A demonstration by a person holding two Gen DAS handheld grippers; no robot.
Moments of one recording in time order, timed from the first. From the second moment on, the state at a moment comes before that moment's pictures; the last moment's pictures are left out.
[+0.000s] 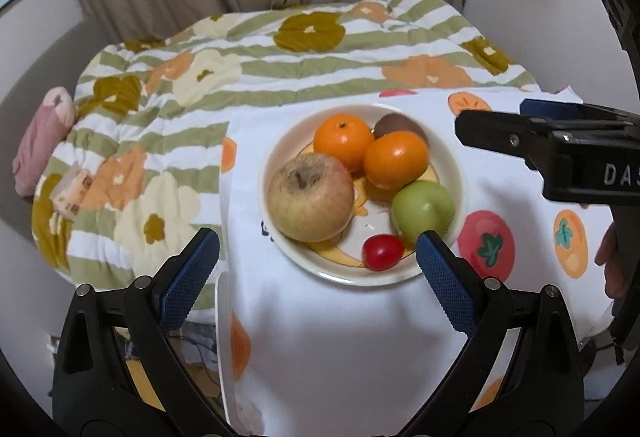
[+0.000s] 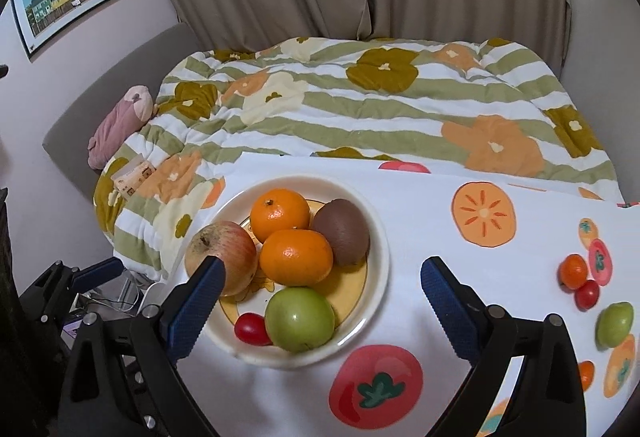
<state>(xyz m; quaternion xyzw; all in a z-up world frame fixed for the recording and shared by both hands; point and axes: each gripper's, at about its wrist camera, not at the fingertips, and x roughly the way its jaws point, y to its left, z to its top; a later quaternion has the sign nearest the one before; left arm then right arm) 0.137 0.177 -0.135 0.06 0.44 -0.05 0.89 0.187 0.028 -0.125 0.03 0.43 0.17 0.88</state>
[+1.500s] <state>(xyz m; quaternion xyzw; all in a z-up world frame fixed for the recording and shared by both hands) 0.099 -0.115 -0.161 0.09 0.43 -0.17 0.88 0.117 -0.272 -0.135 0.02 0.44 0.06 0.90</state>
